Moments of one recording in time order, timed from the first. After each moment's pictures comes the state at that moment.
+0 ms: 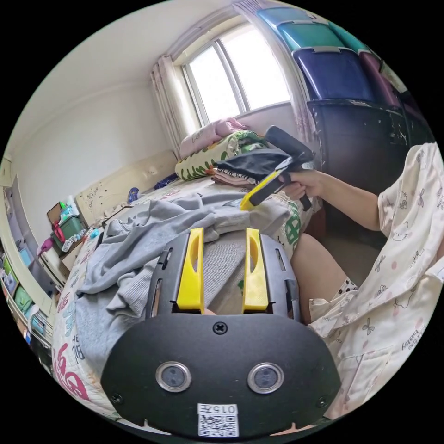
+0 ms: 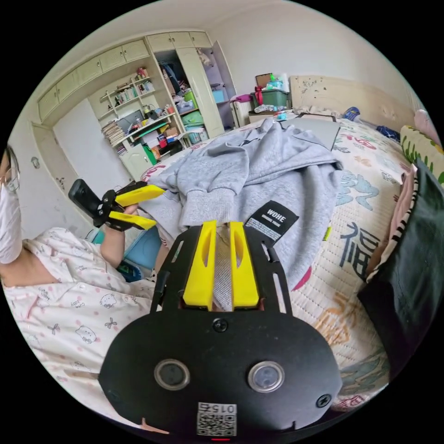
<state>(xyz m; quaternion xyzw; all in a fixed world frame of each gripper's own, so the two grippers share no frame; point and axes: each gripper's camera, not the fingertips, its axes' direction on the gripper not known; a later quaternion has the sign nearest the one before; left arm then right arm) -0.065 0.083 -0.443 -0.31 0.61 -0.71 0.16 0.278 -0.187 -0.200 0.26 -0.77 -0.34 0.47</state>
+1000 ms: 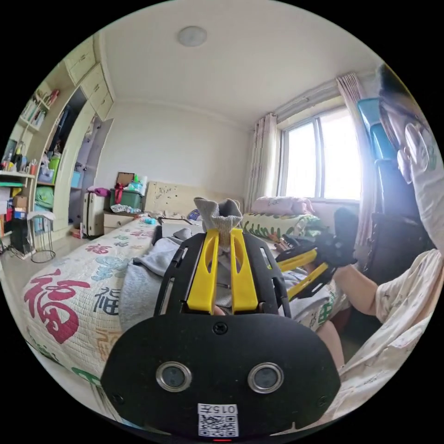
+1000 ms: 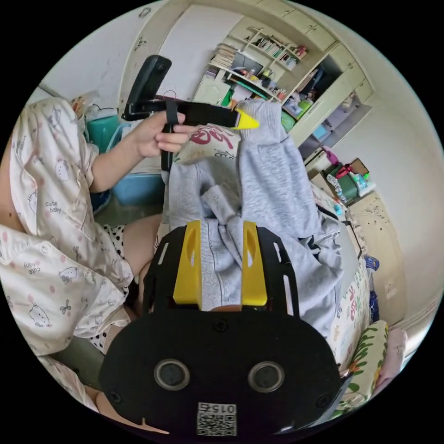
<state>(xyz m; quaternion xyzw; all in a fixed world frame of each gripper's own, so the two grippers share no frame) -0.108 0.270 -0.620 -0.51 0.33 -0.79 0.08 0.102 0.120 -0.382 0.55 -0.52 -0.54 0.37</state>
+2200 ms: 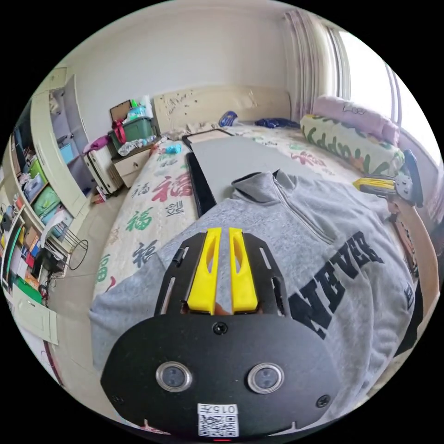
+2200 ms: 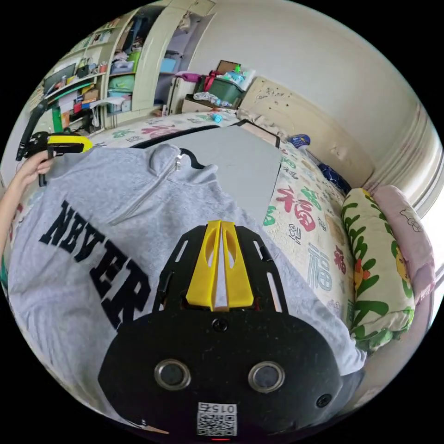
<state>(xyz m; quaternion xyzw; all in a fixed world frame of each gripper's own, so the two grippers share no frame) 0.490 0.099 -0.607 -0.58 0.62 -0.53 -0.02 -0.291 -0.355 -0.323 0.33 -0.52 -0.33 0.71</state>
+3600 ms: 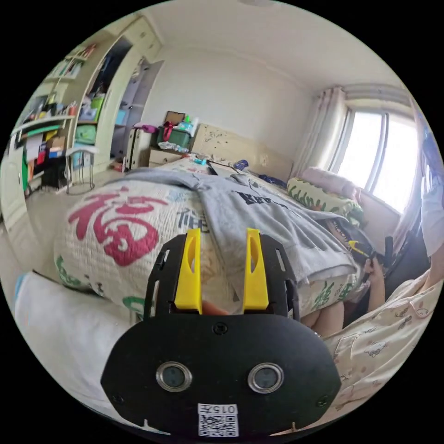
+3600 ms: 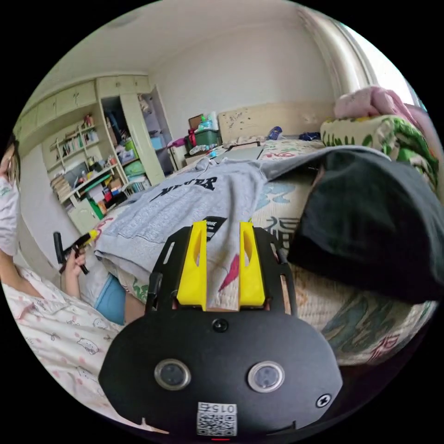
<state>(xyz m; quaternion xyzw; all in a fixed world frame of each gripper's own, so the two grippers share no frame) -0.163 0.098 -0.839 -0.64 0.36 -0.67 -0.10 0.255 -0.165 0.015 0.23 -0.78 -0.08 0.57</state>
